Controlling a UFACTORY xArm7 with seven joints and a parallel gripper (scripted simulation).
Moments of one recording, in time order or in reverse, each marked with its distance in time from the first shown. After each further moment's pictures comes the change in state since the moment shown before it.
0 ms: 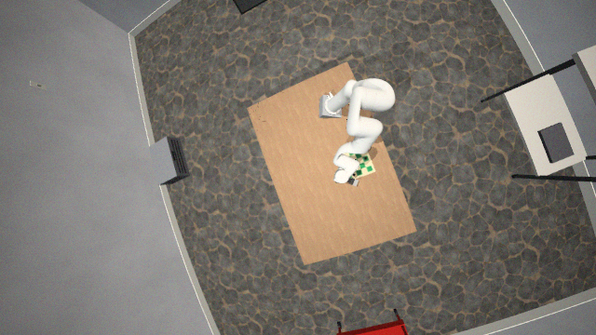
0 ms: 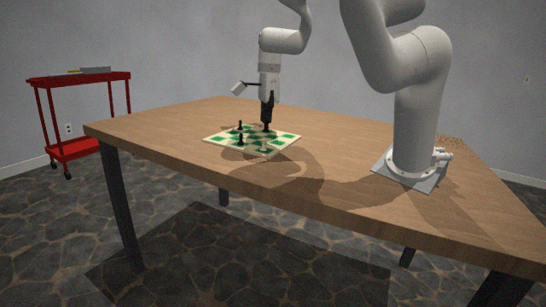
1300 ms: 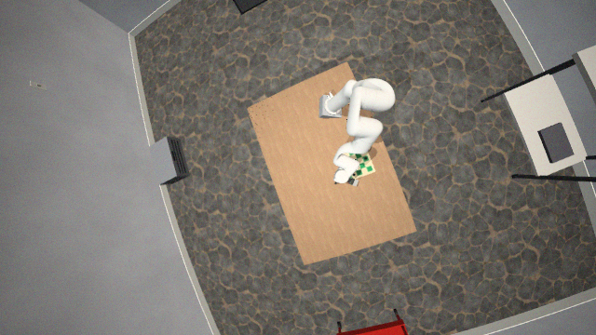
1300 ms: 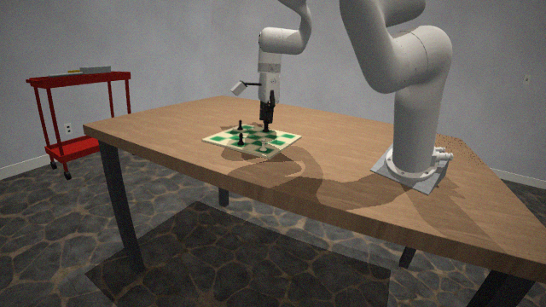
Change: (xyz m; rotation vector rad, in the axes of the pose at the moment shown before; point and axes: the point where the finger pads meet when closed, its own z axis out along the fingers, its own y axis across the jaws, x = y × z) arm 0.000 0.000 0.000 0.000 0.000 0.000
